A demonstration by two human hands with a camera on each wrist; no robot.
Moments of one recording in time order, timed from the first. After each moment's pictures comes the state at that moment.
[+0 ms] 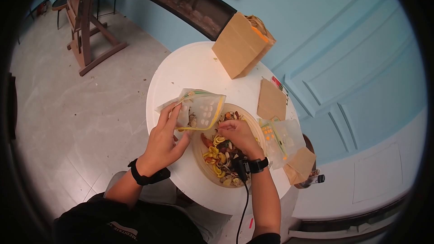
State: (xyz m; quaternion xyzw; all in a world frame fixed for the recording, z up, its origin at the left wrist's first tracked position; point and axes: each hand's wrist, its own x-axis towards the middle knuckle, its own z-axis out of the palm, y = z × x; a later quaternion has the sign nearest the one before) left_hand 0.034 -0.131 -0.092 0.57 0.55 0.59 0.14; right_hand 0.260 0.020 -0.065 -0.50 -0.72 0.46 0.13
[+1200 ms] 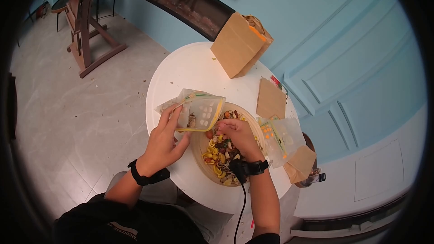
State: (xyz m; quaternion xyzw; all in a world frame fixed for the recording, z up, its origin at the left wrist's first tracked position) left_hand 0.036 -0.135 -0.095 0.59 0.56 0.56 0.14; right_hand 0.257 0.003 -0.059 -0.49 -0.67 0.52 0.18
